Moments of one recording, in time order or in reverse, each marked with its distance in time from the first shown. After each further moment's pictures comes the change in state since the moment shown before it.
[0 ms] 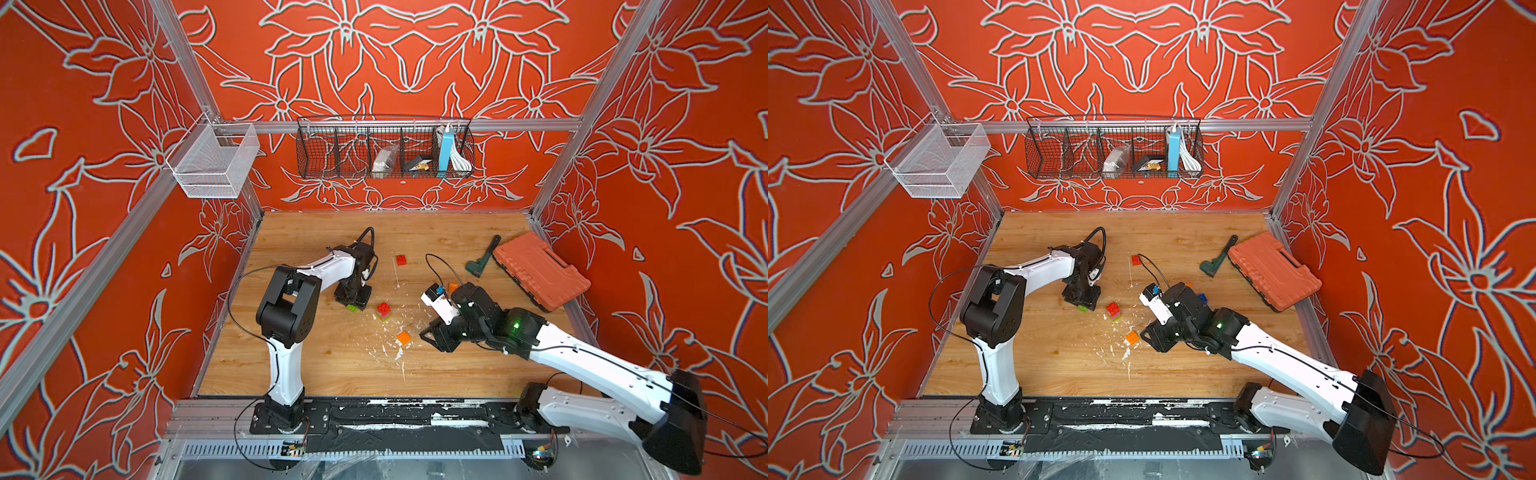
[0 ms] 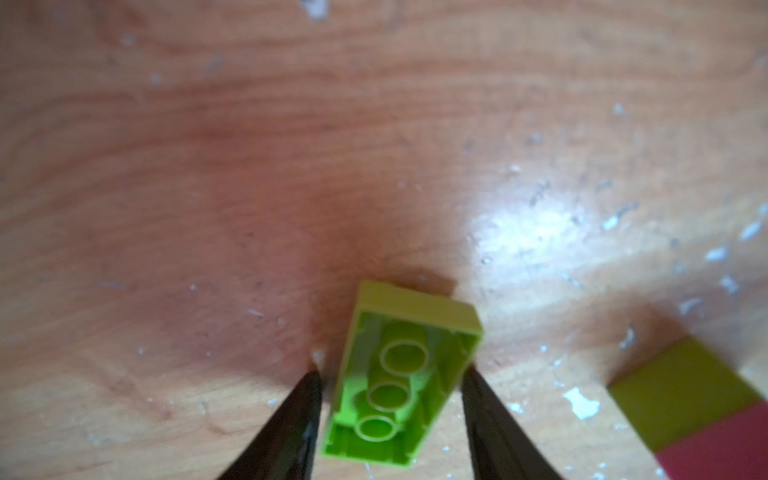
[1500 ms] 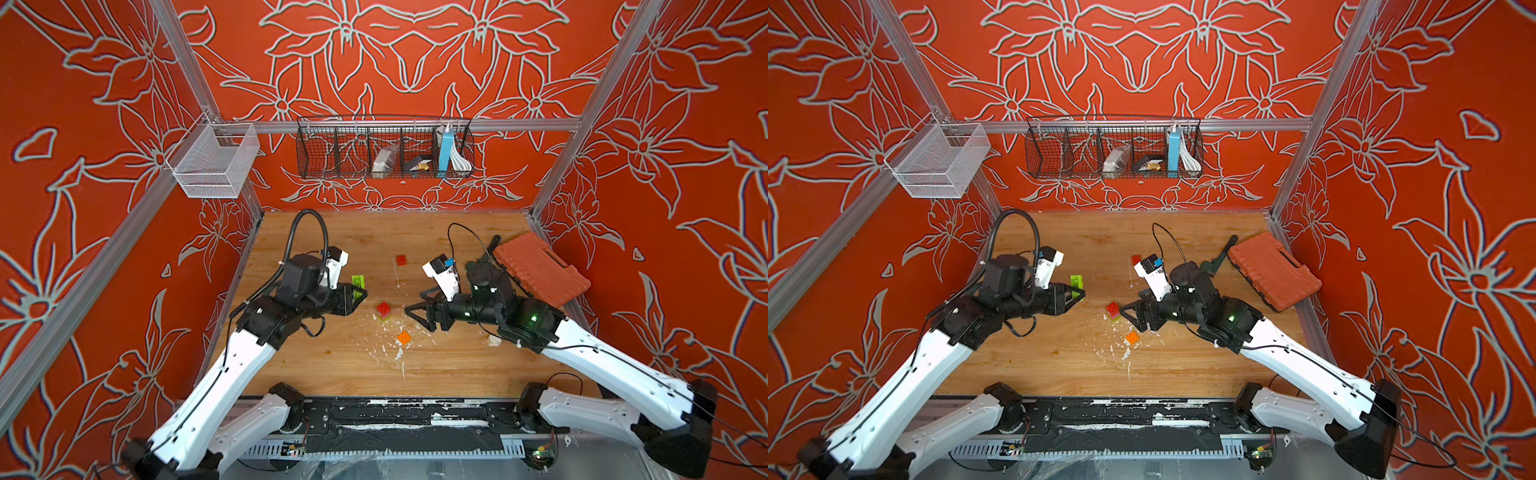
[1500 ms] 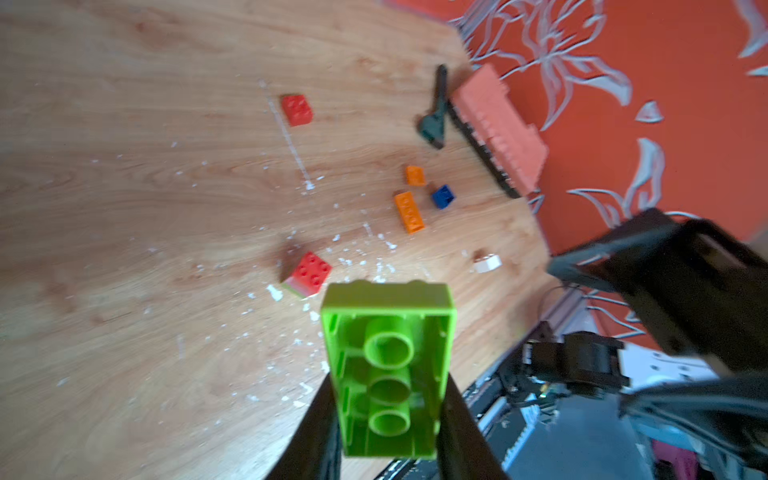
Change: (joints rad) left arm -0.037 -1.107 -0.357 0.253 0.401 -0.354; right arm -0.011 -0.020 0.201 0.160 -0.103 0.079
